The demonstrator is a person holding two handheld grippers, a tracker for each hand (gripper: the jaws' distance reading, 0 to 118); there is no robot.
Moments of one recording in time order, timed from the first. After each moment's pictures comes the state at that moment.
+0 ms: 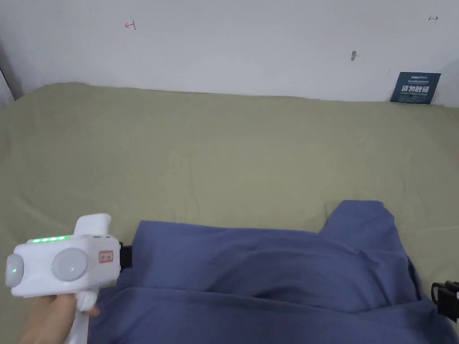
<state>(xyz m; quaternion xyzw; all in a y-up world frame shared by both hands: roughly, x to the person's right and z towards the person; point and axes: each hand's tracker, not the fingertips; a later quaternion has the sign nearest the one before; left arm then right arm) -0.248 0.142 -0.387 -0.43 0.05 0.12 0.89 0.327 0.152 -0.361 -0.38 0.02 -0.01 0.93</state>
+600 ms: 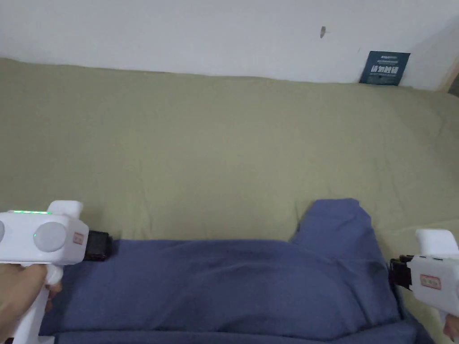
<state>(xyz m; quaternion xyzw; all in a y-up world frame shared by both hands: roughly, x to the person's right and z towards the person) -0.235 0.077 -0.529 -0.51 0.05 0.01 0.86 0.349 0.106 -0.483 -0.43 0.01 0.02 0.90</state>
